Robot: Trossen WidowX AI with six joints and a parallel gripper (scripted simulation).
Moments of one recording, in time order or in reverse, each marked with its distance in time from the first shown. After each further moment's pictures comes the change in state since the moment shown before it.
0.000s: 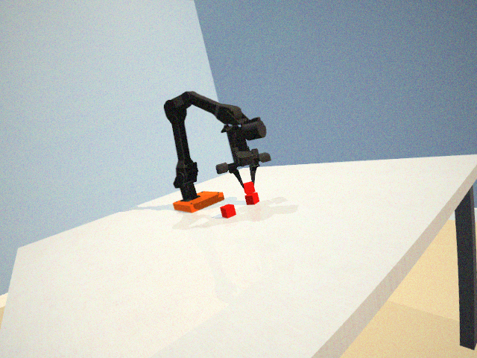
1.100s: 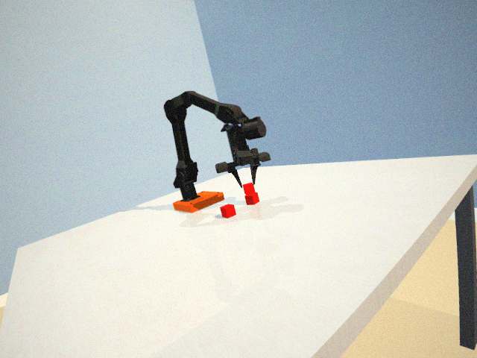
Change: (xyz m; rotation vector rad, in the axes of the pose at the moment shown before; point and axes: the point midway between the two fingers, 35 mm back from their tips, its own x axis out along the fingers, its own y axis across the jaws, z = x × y) arm -0.003 -0.001 -0.001 0.000 0.007 -0.009
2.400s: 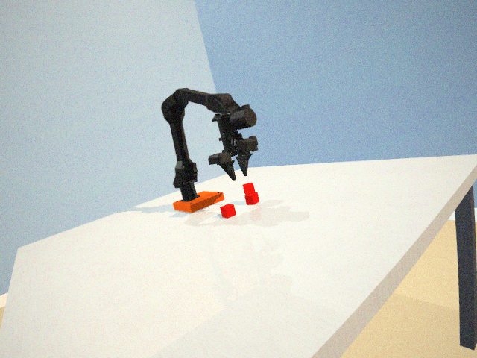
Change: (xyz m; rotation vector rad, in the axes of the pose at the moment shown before) arm -0.040 -0.024 0.035 -0.688 -0.013 0.002
